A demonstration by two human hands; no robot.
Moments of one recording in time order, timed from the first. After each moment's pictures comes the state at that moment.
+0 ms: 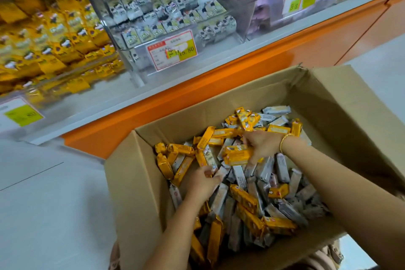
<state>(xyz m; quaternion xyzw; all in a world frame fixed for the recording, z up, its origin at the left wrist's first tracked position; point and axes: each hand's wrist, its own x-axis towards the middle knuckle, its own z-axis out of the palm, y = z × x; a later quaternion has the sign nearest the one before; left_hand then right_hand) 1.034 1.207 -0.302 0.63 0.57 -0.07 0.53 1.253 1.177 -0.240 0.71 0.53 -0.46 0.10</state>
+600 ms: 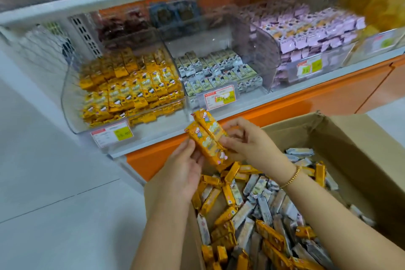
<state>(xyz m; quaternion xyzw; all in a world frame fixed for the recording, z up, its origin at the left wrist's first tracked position) 0.983 1.256 -0.089 0.23 0.36 0.41 0.80 1.129 1.201 -0.093 0.61 0.44 -0.41 -0.52</state>
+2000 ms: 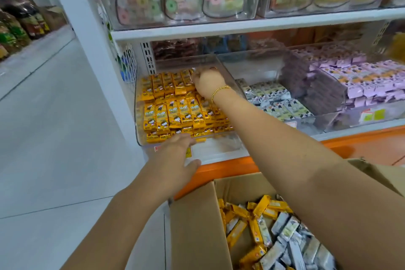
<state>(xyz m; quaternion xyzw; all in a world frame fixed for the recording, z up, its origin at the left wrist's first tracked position) 0.857 1.344 -0.021 0.86 0.46 0.11 0.21 1.037 1.485 0.004 0.76 0.63 -0.02 -0.16</state>
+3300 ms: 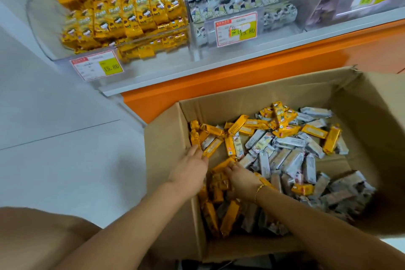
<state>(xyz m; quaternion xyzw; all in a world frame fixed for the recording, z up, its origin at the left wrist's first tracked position) 0.939 1.214 -0.225 0.90 0.34 -0.26 0.01 1.092 1.140 -0.327 0.64 0.68 -0.33 0.13</state>
